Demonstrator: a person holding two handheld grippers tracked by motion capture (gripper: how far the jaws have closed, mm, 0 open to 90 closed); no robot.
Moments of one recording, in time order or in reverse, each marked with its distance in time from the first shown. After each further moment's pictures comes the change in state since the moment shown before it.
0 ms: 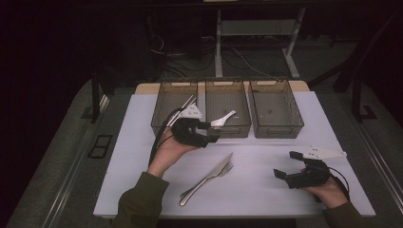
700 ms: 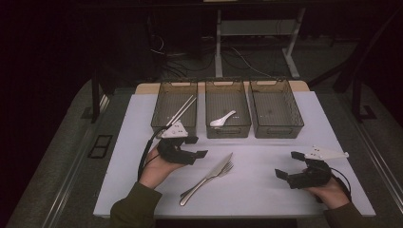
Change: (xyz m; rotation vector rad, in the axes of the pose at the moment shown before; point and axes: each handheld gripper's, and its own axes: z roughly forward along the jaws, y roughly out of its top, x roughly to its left) left arm -0.018 -0.048 -0.026 -0.031 0.030 -0.038; right arm -0.002 -0.002 -0.003 -0.005 -0.011 0.001
